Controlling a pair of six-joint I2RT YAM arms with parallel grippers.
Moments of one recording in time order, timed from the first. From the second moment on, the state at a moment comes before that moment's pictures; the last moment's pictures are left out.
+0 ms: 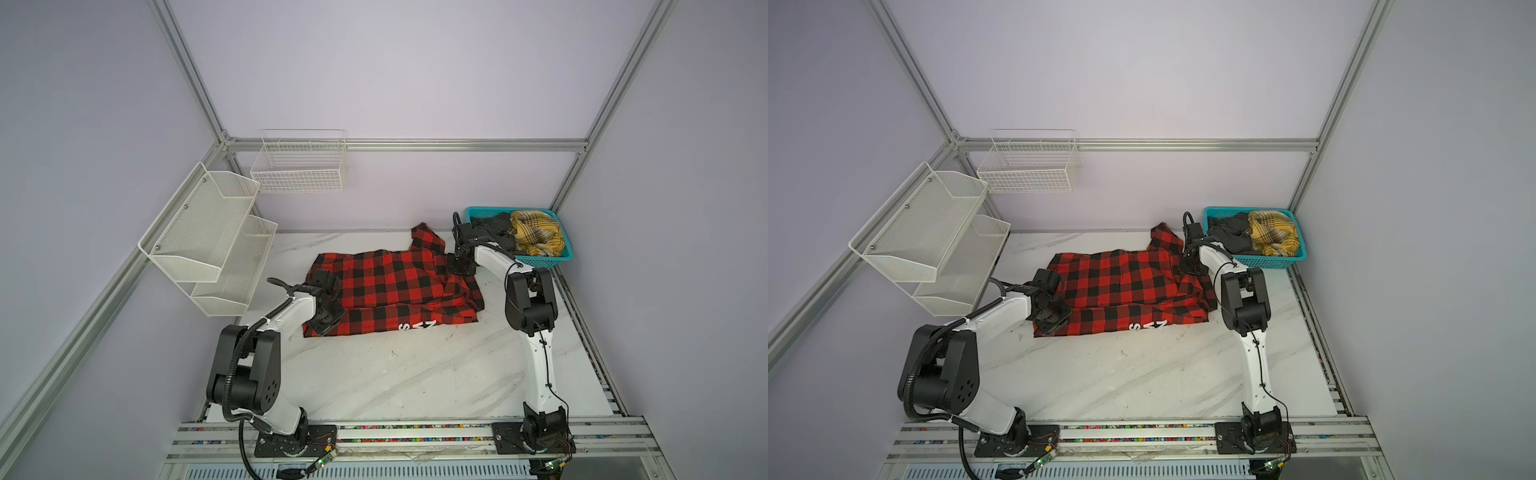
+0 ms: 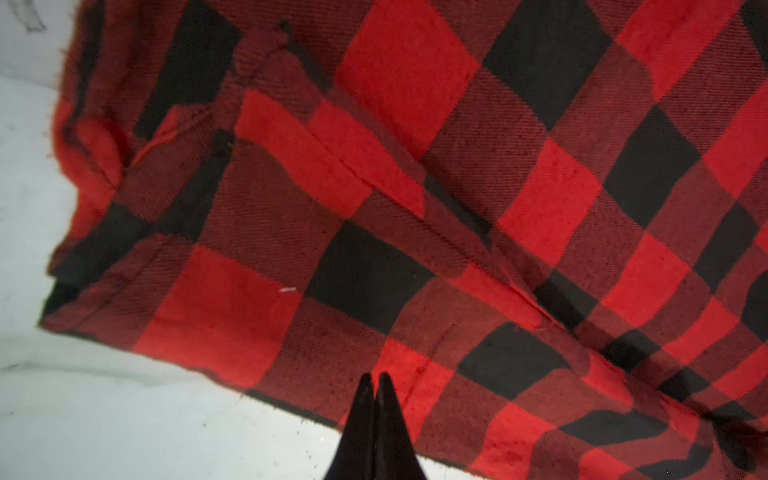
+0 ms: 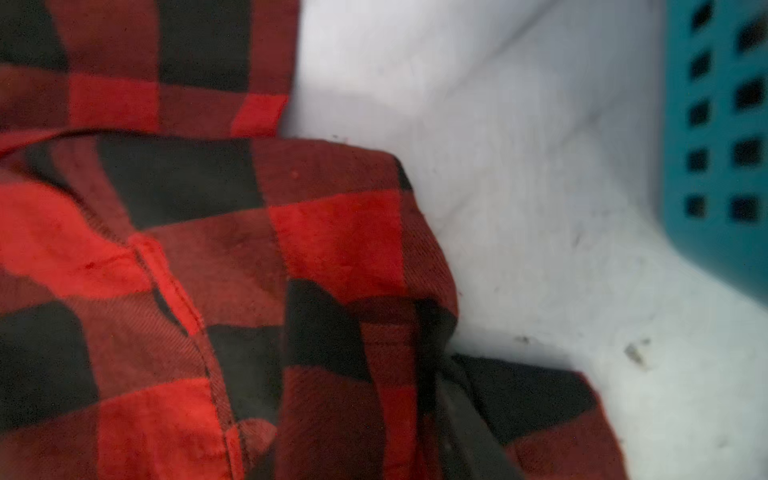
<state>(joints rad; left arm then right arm) -0.17 1.59 0.98 -0.68 0.02 -0.90 0.27 2.33 1.92 -0.74 0.00 0.40</state>
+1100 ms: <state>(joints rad) -0.16 1.66 0.95 -0.59 0.02 -0.78 0.50 2.04 1.96 -0.70 0.34 0.43</state>
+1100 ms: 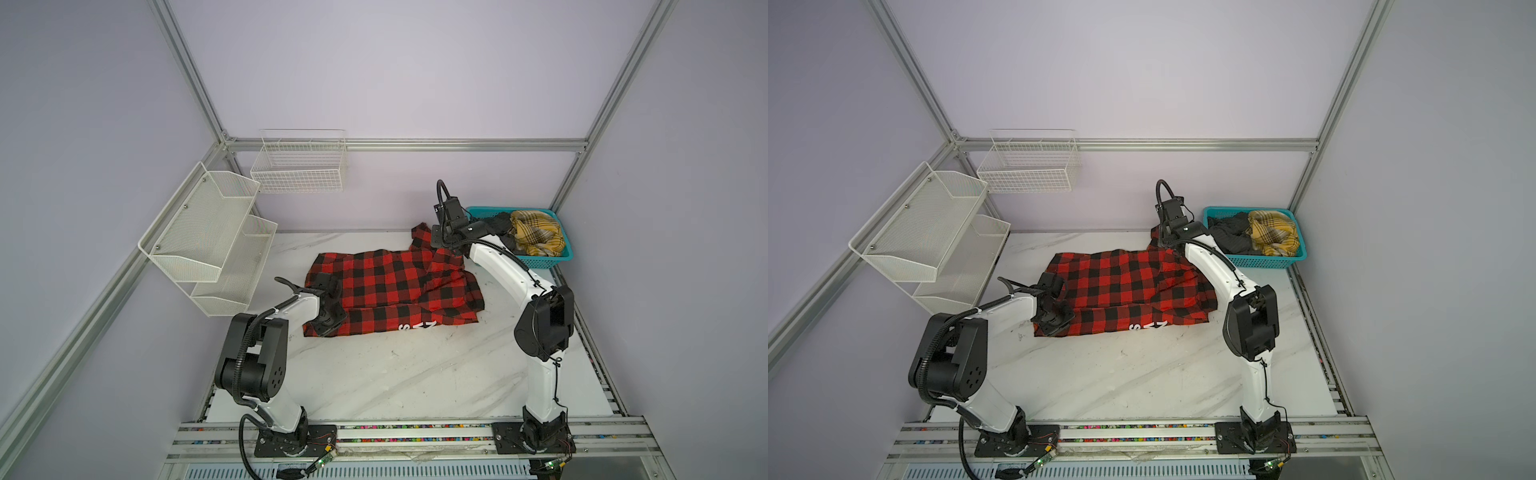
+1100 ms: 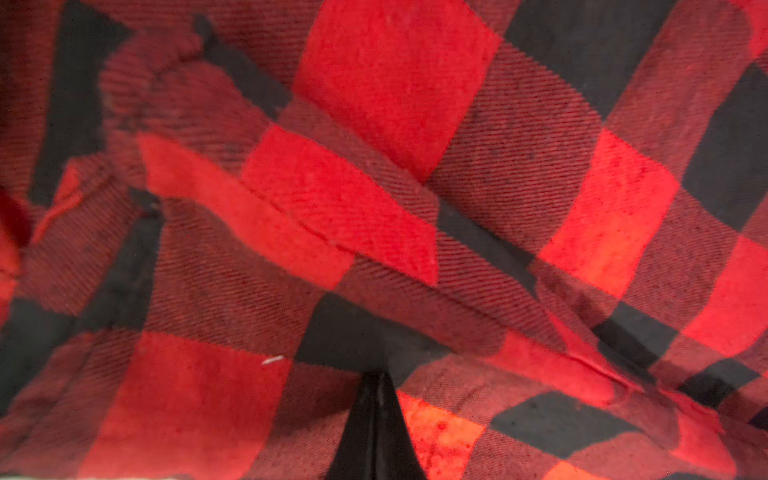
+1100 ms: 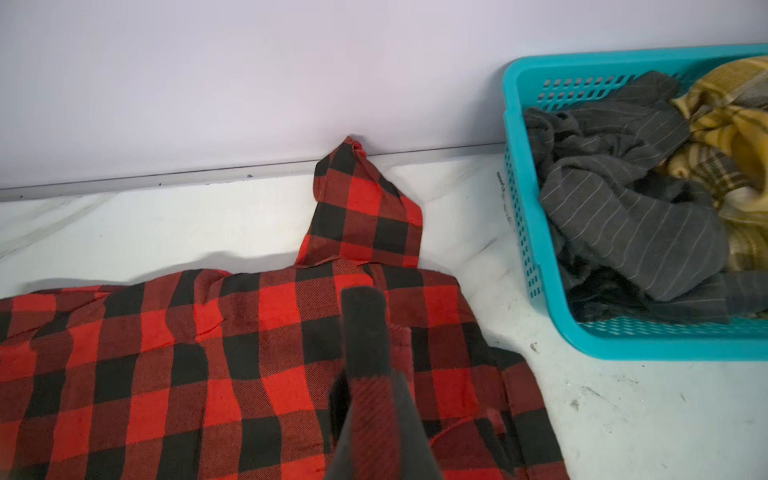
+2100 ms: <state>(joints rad) -0.28 1.60 1.02 -0.53 0.26 -0.95 0.77 1.80 1.45 -0.59 0.20 0.74</state>
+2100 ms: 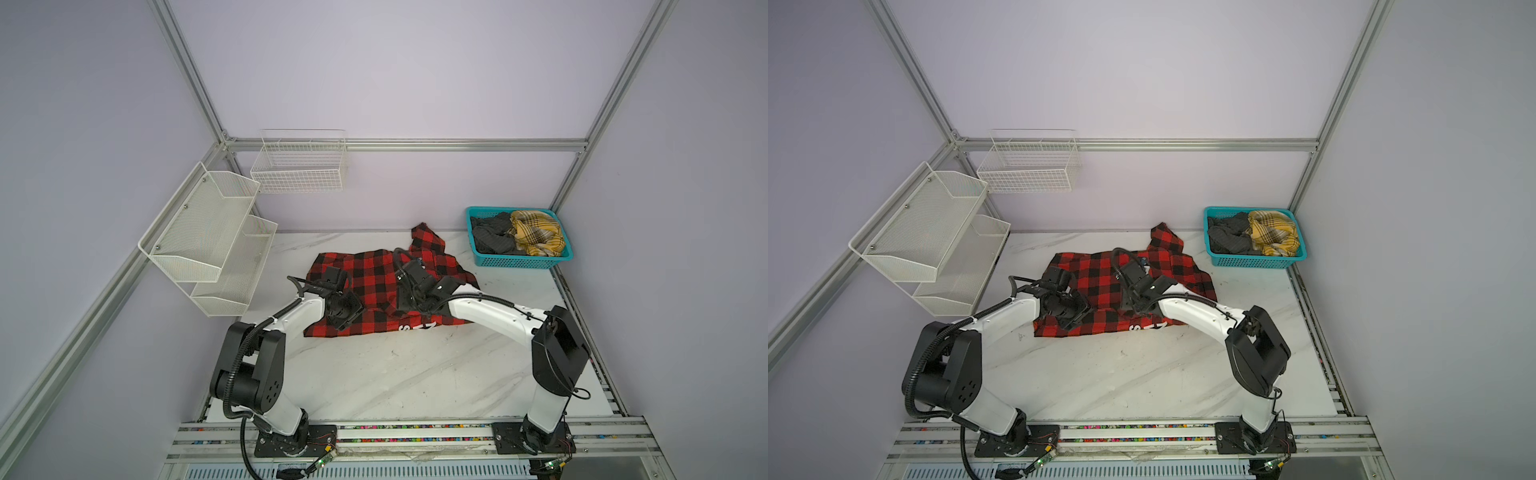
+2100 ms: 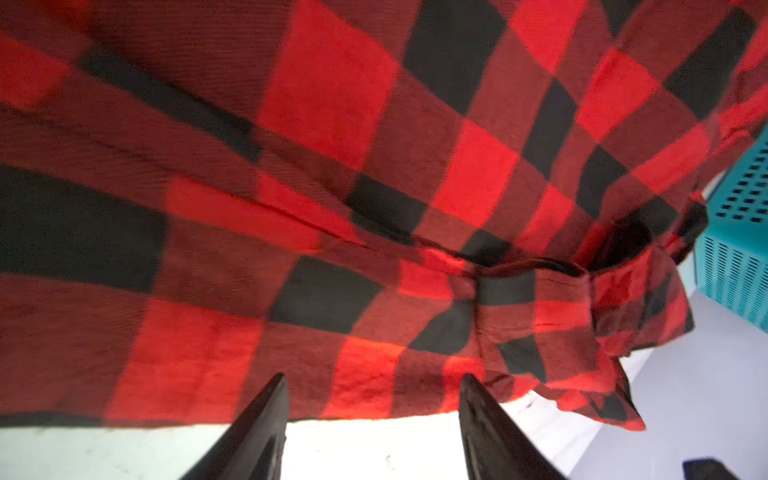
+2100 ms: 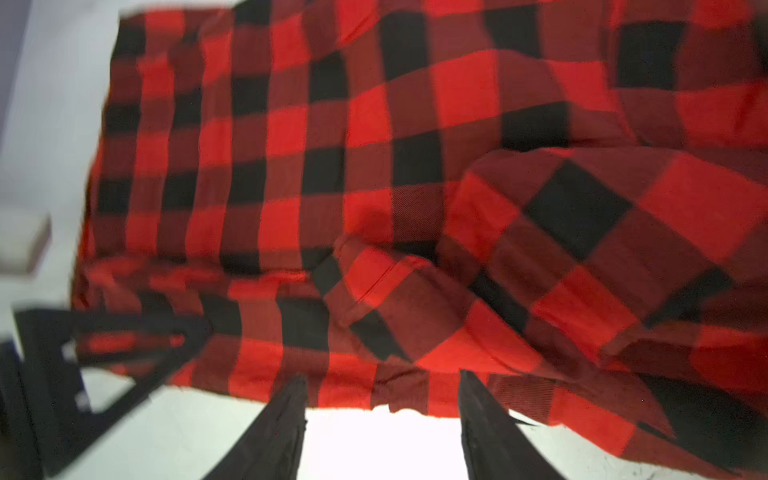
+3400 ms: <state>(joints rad) -0.20 1.66 1.06 -0.59 0.30 -0.94 0.62 2.20 1.78 -0.69 -0.21 0.49</state>
